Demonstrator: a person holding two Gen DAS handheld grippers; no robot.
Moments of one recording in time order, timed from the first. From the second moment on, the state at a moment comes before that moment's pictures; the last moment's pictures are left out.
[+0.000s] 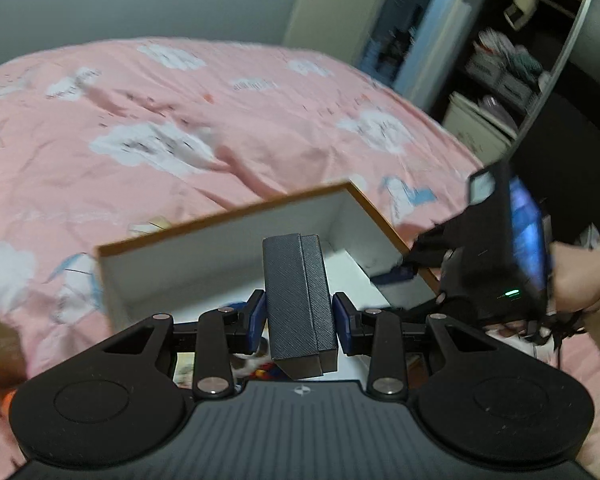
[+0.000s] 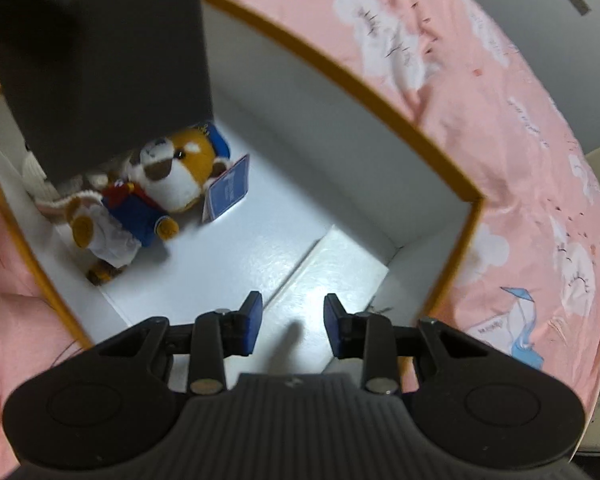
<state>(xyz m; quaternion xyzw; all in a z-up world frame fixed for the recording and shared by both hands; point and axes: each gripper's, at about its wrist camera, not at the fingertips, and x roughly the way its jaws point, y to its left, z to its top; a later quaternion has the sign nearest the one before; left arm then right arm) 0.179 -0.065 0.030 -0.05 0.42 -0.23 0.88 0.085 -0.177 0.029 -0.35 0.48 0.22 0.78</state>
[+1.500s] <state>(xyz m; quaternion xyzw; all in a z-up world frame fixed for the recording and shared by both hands) 0.202 -0.108 -0.051 -0.07 0.53 -0.17 0.83 0.069 -0.207 0.033 -0.28 0.43 0.22 0.83</state>
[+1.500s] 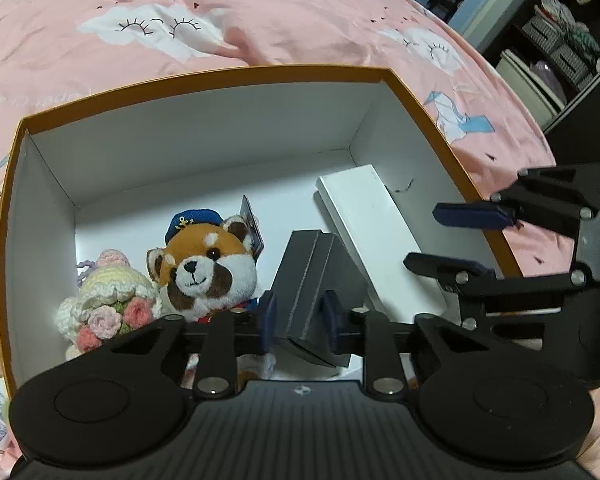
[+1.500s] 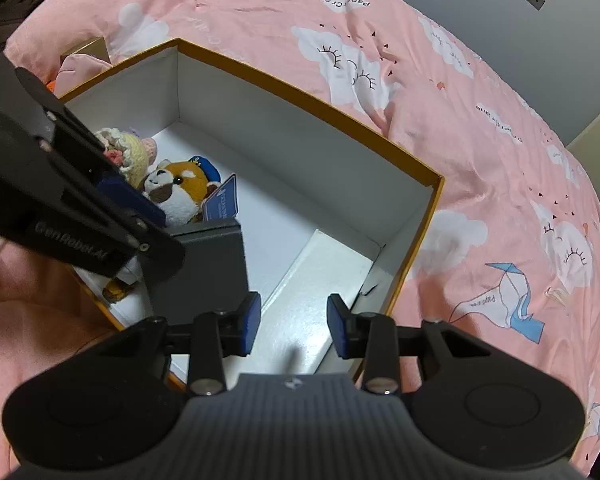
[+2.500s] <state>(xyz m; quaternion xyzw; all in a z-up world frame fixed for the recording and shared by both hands) 0.221 -0.092 -0.107 -0.21 0.62 -0.17 0.73 0.076 -0.197 0.028 -0.29 0.45 0.23 0.81</state>
